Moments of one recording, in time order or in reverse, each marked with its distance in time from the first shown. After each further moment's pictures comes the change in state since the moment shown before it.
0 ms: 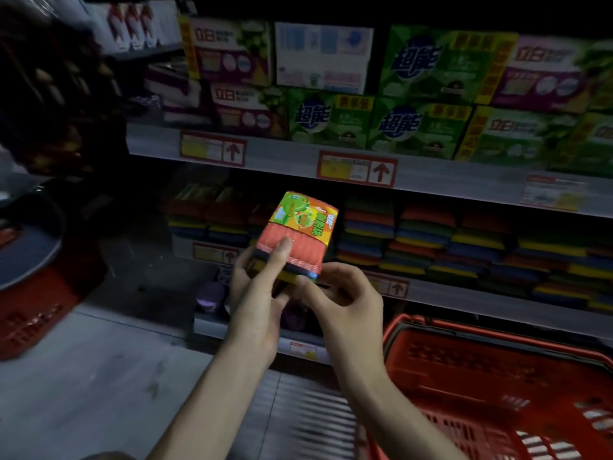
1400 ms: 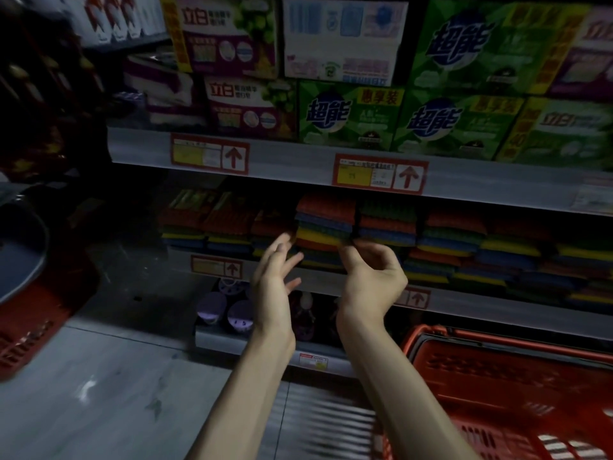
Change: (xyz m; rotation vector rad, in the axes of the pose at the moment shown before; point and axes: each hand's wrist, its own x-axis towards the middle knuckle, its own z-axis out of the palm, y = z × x) left_hand 0.057 -0.012 0.005 0.255 -0.014 0.074; right_hand 0.103 0.046 0.039 0.111 0.580 0.074
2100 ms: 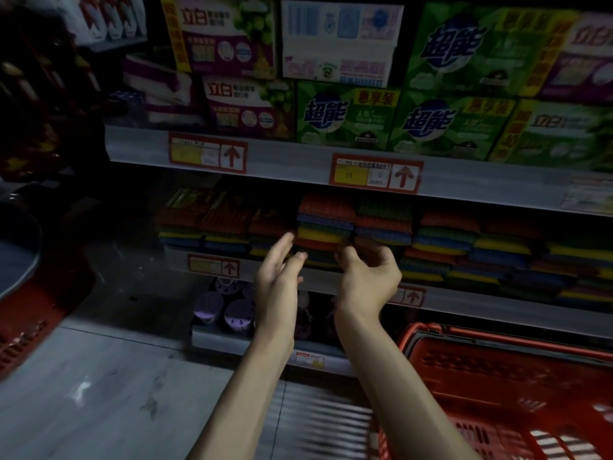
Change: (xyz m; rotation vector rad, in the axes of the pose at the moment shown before) left_hand 0.000 -0.007 0.001 0.091 -0.034 0.062; right_hand 0.003 0.004 0.001 -0.121 0.027 -0.015
